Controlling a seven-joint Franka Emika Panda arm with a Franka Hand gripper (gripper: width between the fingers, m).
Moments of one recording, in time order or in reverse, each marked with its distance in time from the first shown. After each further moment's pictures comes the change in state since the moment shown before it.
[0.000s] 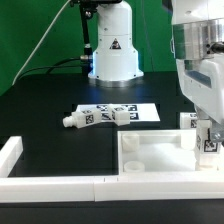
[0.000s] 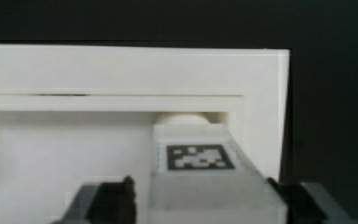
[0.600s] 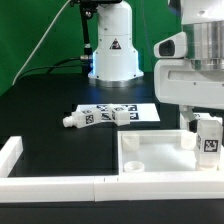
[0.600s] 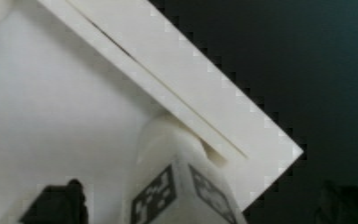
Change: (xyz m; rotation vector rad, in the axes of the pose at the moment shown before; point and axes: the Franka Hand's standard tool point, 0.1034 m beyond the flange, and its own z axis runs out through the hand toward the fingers) arm -0.007 0.005 0.003 -0.017 0.032 -0.845
